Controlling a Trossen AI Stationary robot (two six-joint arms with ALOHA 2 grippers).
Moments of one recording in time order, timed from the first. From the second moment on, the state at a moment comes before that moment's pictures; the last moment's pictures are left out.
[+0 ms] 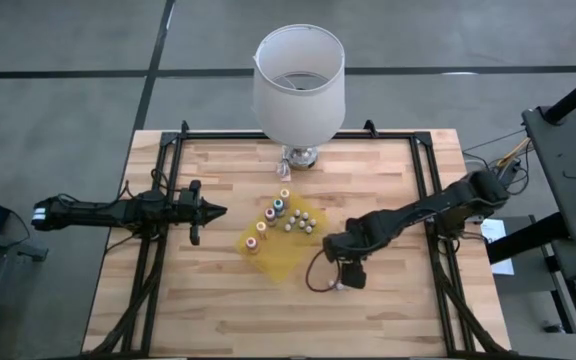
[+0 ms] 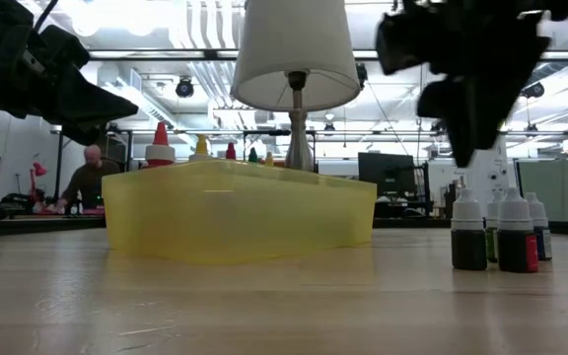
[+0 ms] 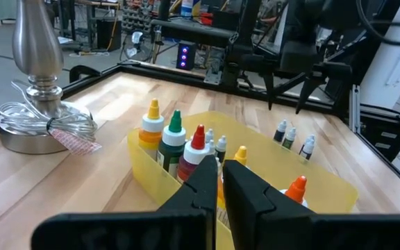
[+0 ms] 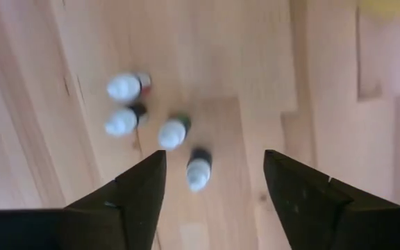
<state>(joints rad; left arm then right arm) 0.01 0.26 0.04 0.07 -0.10 -0.18 0.29 1.67 1.20 -0.93 -0.08 0.51</state>
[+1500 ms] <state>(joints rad) 0.01 0.26 0.04 0.07 -0.10 -0.18 0.39 1.69 1.04 -0.81 -0.02 0.86</state>
